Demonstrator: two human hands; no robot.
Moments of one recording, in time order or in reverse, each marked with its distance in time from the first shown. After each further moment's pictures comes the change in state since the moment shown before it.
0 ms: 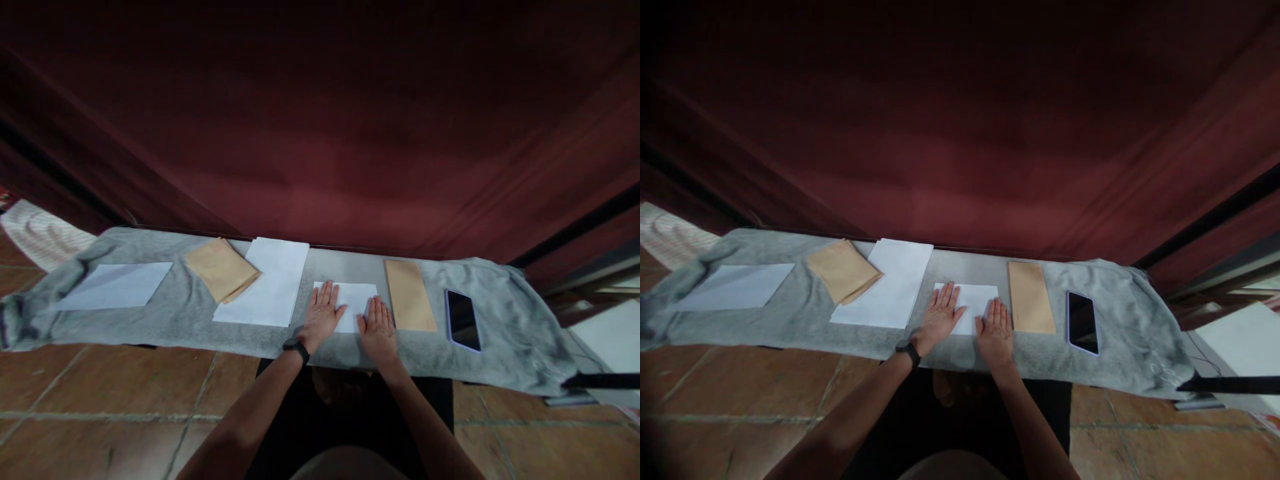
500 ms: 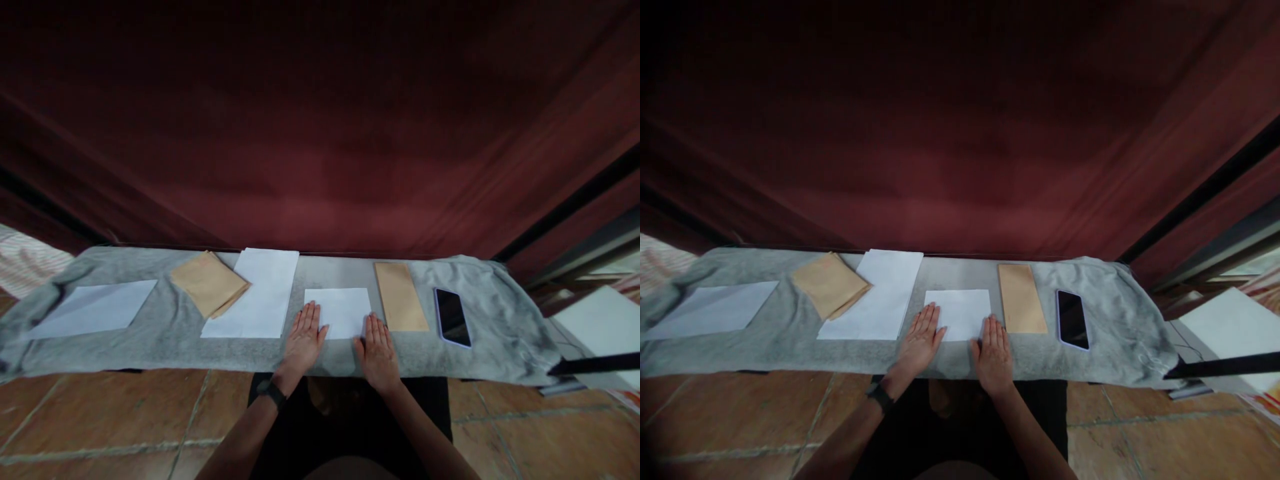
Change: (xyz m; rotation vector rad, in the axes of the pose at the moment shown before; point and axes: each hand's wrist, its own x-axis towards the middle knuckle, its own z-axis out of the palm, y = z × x) left_hand -0.050 -0.013 -0.004 -0.005 0.072 -0.003; right_hand -0.034 0.000 -0.028 -0.048 -0.049 -0.011
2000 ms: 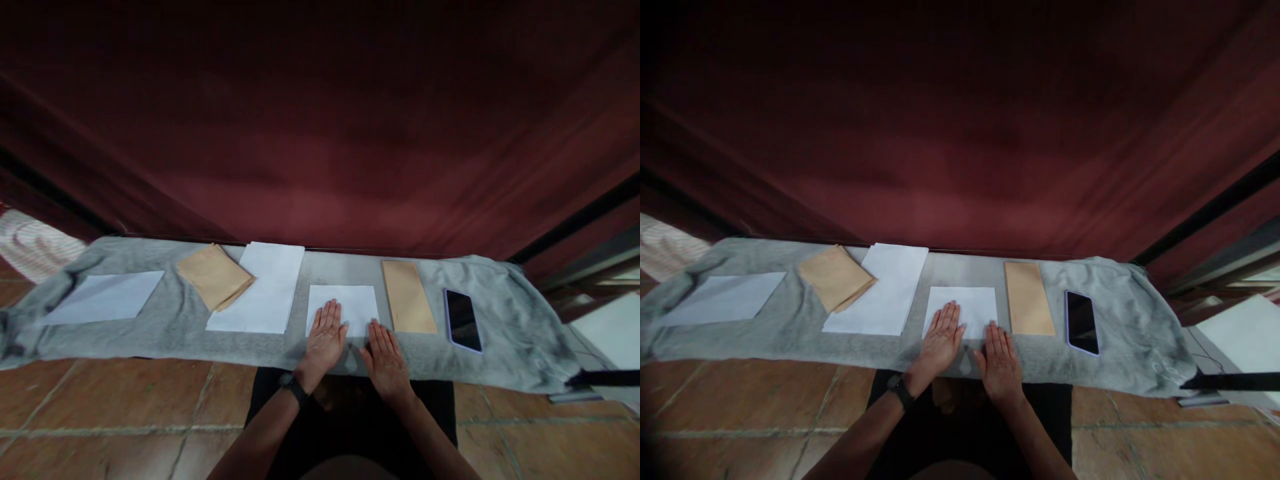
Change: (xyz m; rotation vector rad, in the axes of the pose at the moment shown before) left_hand 0.008 0.044 0.008 -0.059 -0.030 0.027; right_hand -0.011 0.011 -0.016 0.088 -0.101 -0.129
